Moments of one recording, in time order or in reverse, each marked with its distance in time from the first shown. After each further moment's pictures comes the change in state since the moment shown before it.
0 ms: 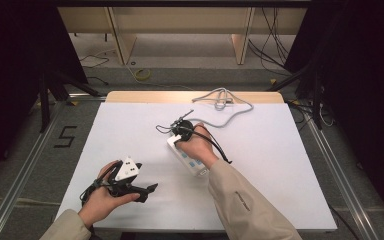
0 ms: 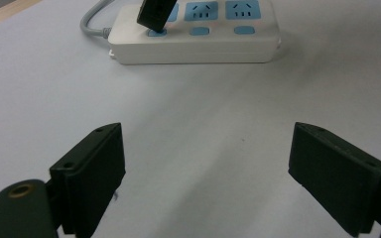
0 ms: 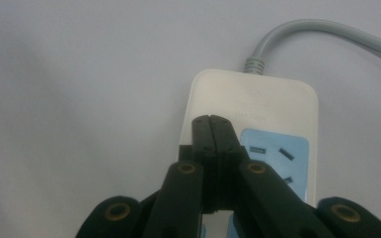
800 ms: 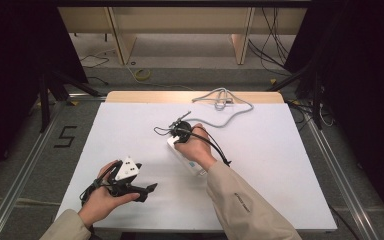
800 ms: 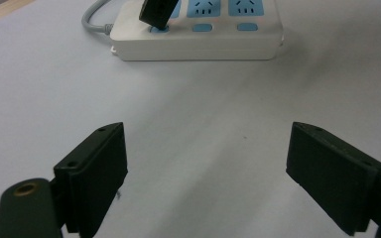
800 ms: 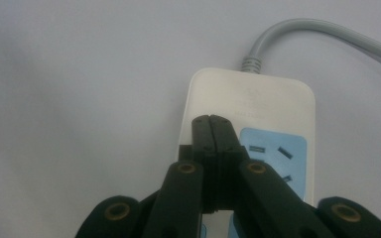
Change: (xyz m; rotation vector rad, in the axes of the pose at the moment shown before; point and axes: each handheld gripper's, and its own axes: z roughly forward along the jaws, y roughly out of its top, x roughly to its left) left arm 0.001 0.000 0.000 0.009 0.005 -0.004; right arm 0.008 0.000 0.000 0.004 -0.056 -0.009
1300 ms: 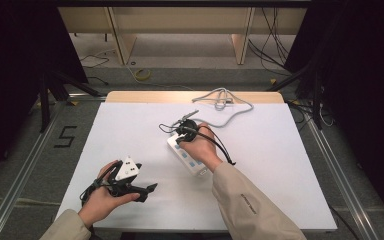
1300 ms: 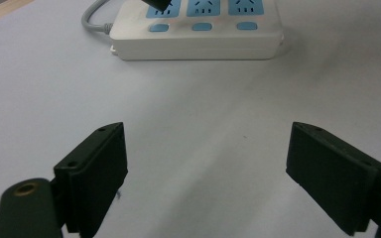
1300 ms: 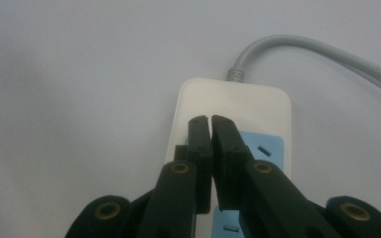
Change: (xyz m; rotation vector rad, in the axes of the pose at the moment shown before) left arm 0.000 0.000 0.000 0.004 0.000 -0.001; right arm -0.010 -0.006 -0.014 -0.079 0.016 0.014
